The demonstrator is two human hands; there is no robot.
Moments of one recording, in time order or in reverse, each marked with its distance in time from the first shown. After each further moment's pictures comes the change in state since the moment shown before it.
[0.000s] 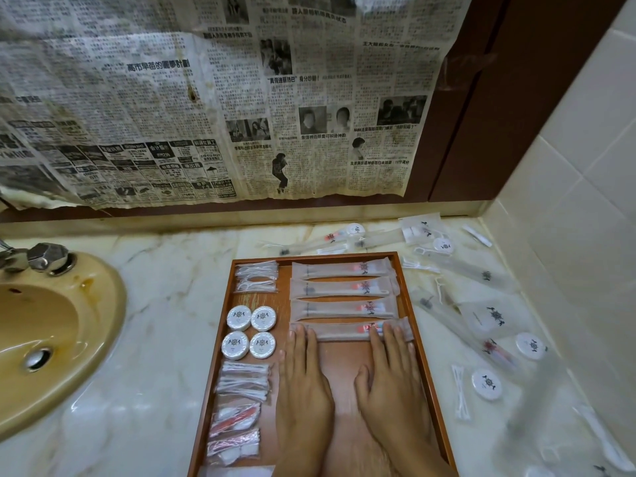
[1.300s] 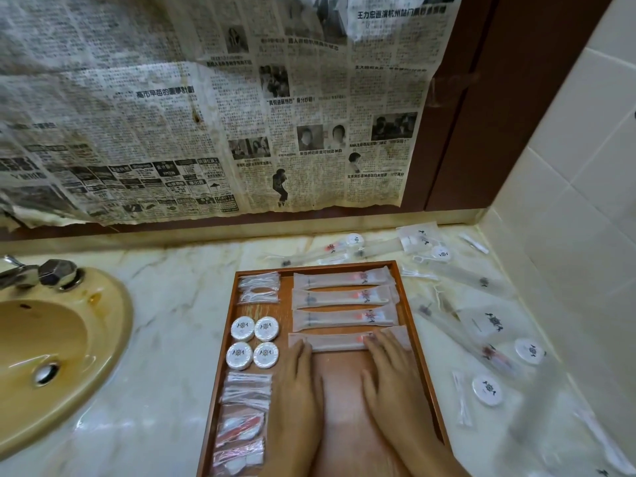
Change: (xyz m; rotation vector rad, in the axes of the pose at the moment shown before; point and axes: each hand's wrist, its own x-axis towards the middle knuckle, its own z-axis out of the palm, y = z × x) left_hand 0.013 -0.002 -0.038 -0.005 -0.039 0.002; right_hand 0.011 0.001 -0.016 0.163 0.017 -0.048
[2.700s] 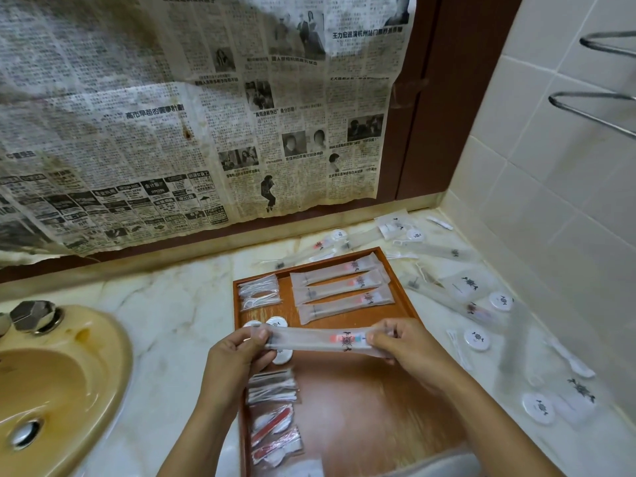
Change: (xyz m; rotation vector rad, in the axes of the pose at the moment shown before) left_hand 0.062 -0.068 -0.129 -1.174 -0.353 -0.551; right_hand 0.009 -0.067 -0.076 0.753 -0.310 0.491
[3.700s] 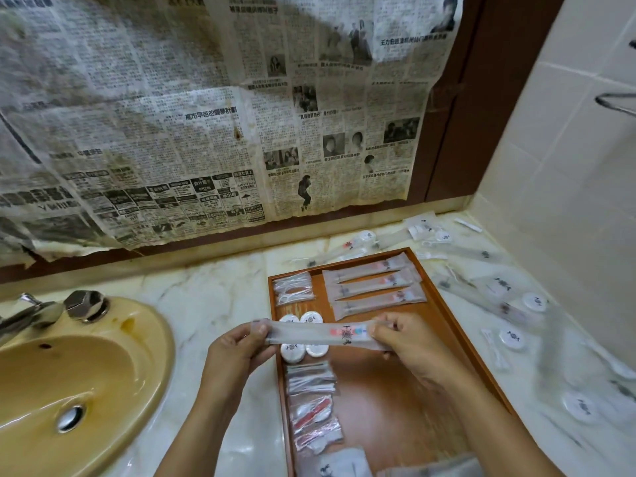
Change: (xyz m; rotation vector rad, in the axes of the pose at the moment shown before) left_hand 0.004 0.010 -0.061 -0.082 0.044 0.062; right_hand 0.006 -0.021 0.063 0.107 0.006 -0.049
